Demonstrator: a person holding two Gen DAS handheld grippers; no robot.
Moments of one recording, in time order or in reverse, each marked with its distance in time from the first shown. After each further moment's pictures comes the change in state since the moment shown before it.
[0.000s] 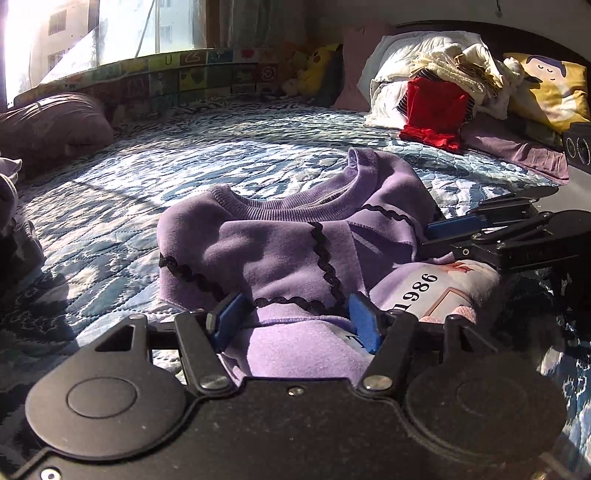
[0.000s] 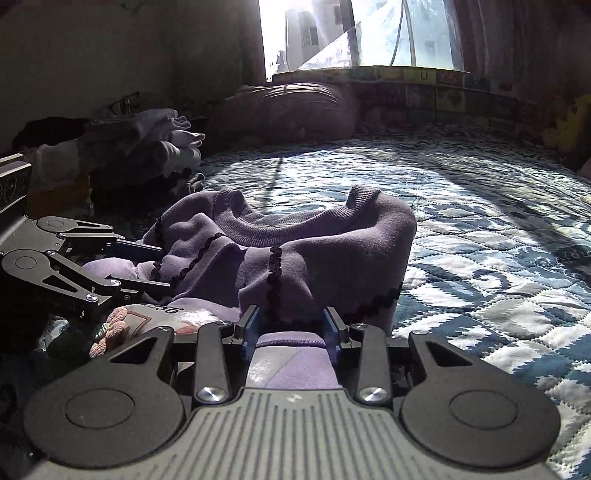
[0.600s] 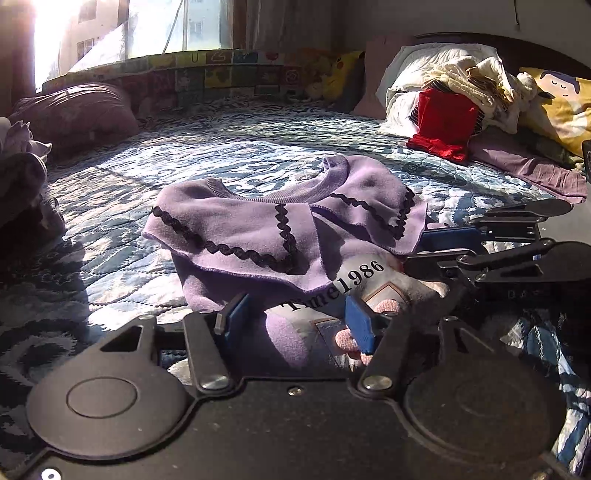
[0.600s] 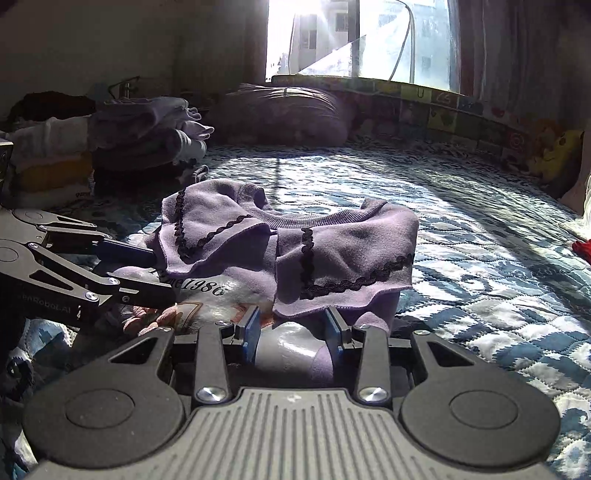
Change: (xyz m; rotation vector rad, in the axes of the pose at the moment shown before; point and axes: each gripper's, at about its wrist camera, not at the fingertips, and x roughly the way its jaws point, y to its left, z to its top) left arm -0.037 -0.037 -0.016 -0.125 -0.021 0.071; right arm -0.026 0.038 -0.010 -0.056 -0.003 -0.083
